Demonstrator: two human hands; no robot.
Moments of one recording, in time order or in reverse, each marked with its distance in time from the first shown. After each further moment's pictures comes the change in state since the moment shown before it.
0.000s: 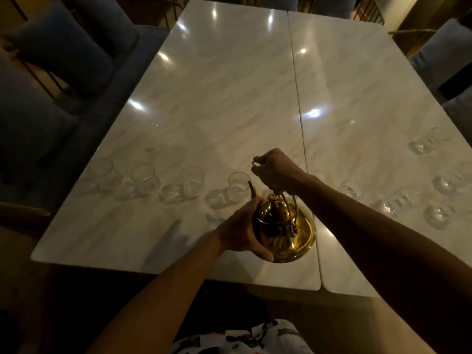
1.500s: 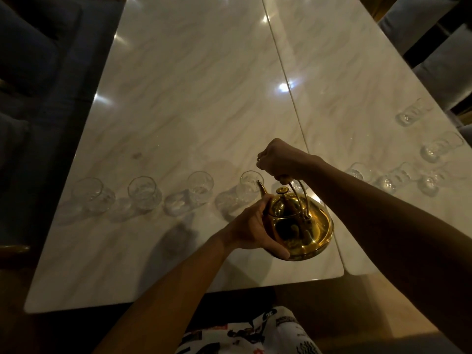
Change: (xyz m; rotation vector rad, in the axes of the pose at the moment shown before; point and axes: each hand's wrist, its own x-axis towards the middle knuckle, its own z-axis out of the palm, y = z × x) left_hand 0.002 -0.030 -0.054 -0.274 -0.243 -0.069; right_hand 0.070 -0.029 0.028 -0.017 0.011 0.326
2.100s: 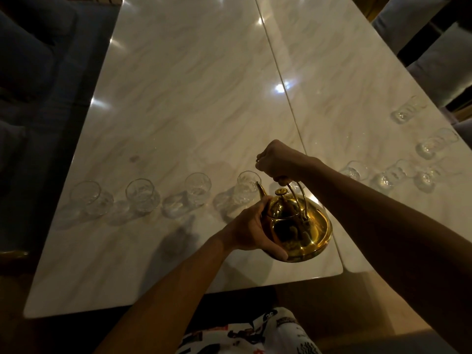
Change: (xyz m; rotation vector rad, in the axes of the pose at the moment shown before) left_hand -0.002 0.004 0.001 -0.026 -0.016 0.067; right_hand -0.008 0.004 -0.002 0.047 0.000 0.005
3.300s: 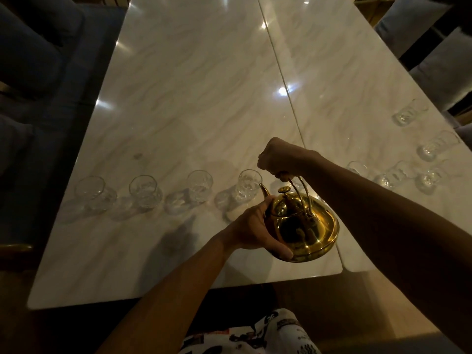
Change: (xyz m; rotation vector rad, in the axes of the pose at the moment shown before) left_hand -0.004 0.008 0.010 -0.168 -0.026 -0.083; right_hand -0.008 -0.008 -0.001 -0.146 0.019 0.010
